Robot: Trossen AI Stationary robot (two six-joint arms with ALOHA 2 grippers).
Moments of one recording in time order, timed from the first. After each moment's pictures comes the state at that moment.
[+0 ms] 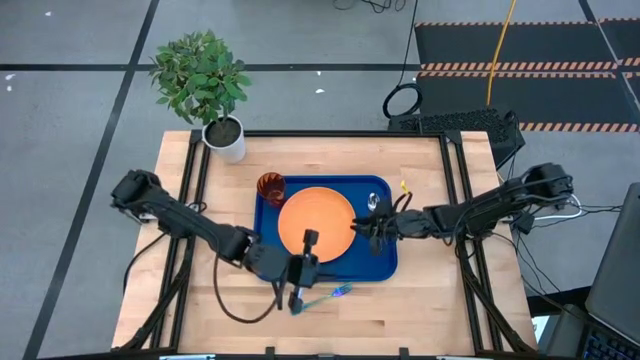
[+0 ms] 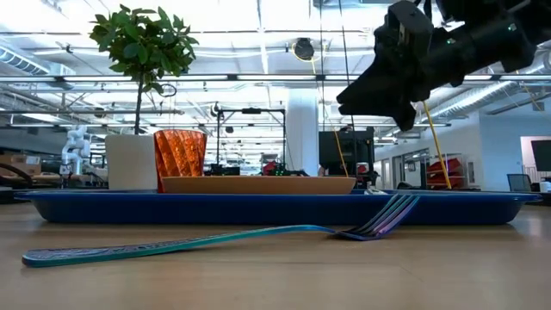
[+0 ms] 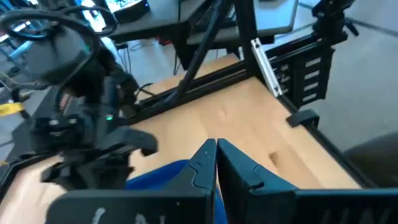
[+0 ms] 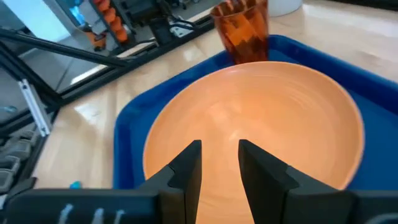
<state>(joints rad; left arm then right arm) -0.45 1.63 1.23 0.06 -0.27 0.21 0.21 1.31 0.44 0.49 0.34 0.56</state>
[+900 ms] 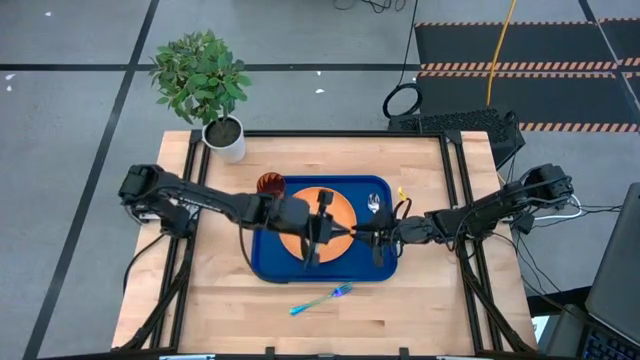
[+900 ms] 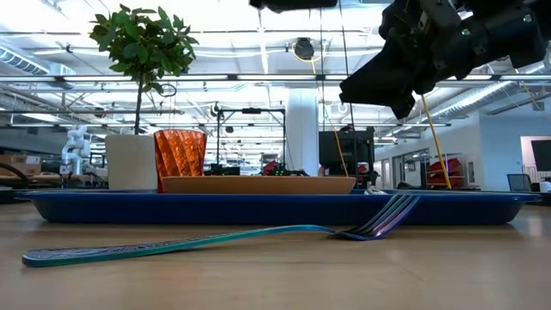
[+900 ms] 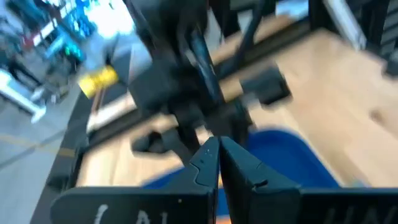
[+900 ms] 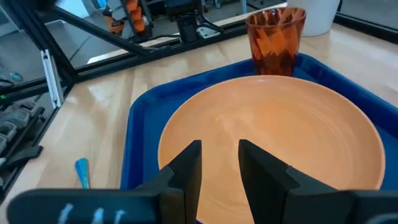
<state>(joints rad) -0.16 1.65 1.23 0.06 -0.09 0.44 0.25 1.31 0.44 0.53 0.34 0.40</state>
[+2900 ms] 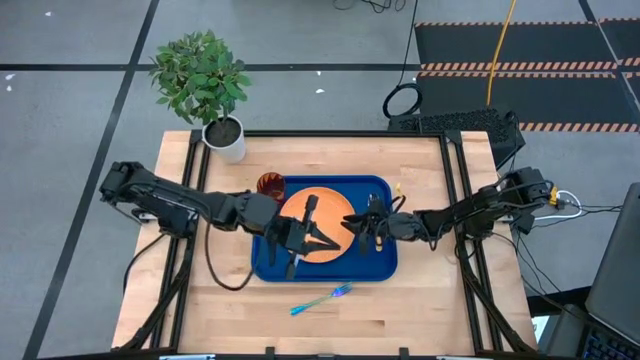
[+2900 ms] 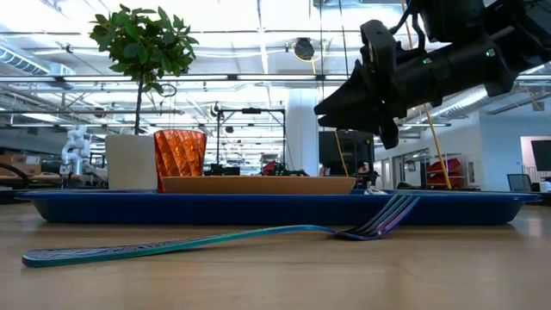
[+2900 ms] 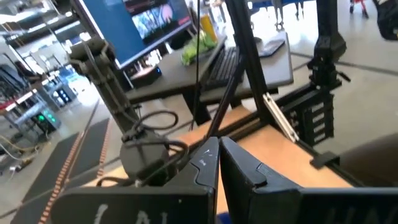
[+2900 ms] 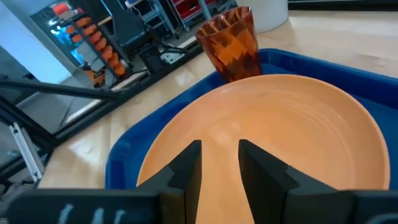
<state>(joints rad) -0.26 1.50 1.23 0.15 0.04 0.39 0.17 1.53 0.44 0.80 0.40 0.64</state>
